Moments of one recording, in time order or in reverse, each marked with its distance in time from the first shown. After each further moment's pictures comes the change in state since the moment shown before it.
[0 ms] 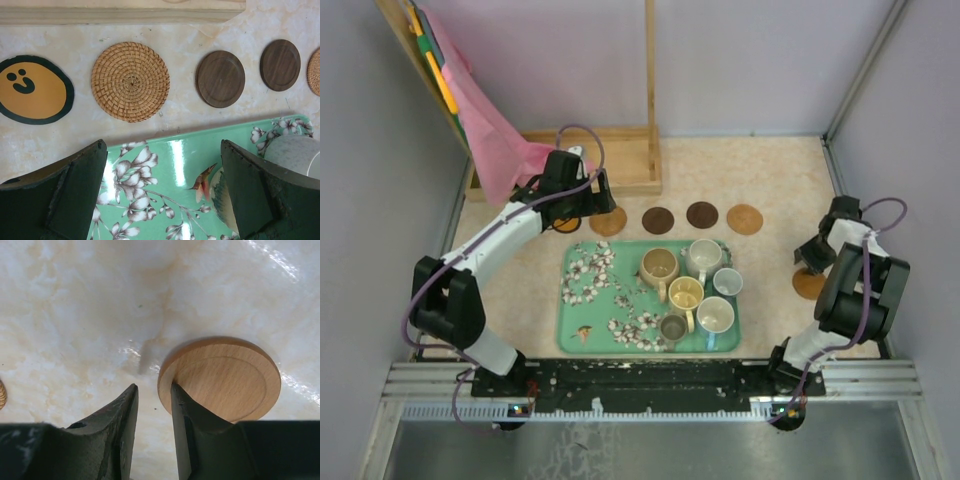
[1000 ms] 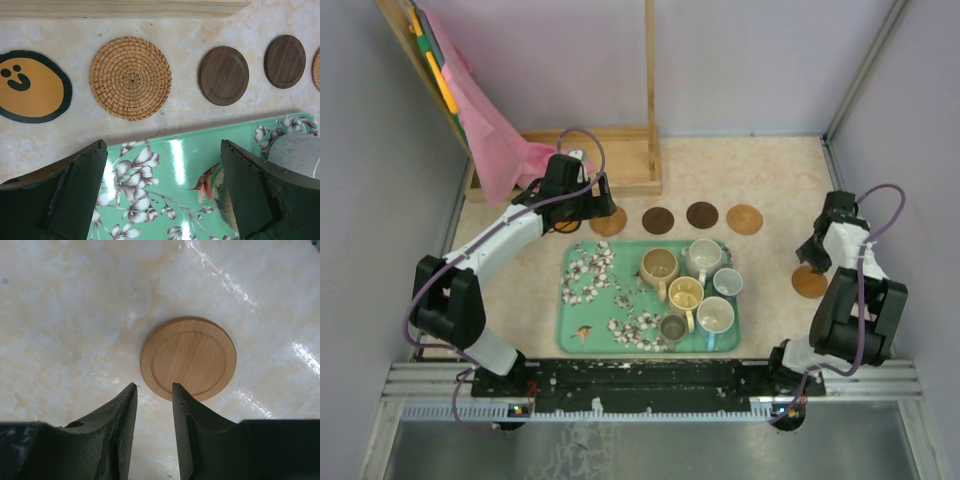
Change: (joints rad) left arm 0.000 0.005 -0.033 0.031 0.011 -0.005; right arm 0.066 -0.147 0.024 -0.075 0.138 -0.075
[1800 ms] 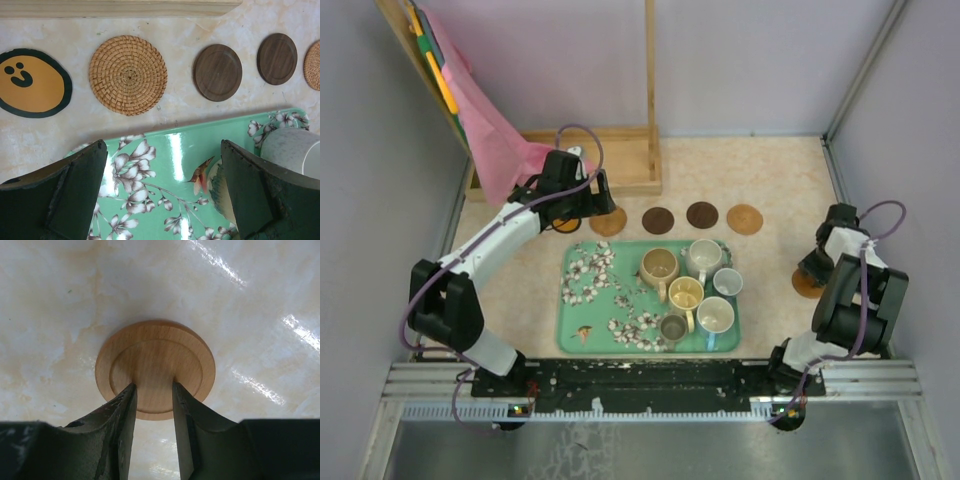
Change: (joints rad) left arm 0.000 -0.017 0.042 -0.063 0.014 0.001; right arm -0.056 0.074 -0.092 0.045 0.024 0.002
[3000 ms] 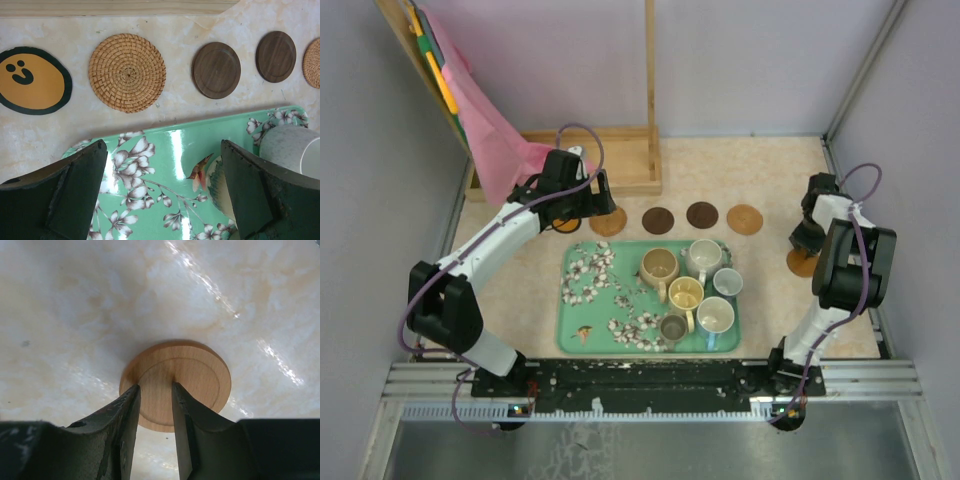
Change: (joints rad) left arm -0.010 -0.011 0.012 -0.029 -0.020 0.001; right arm 0.126 0.256 0.275 -0.023 0.064 -0.014
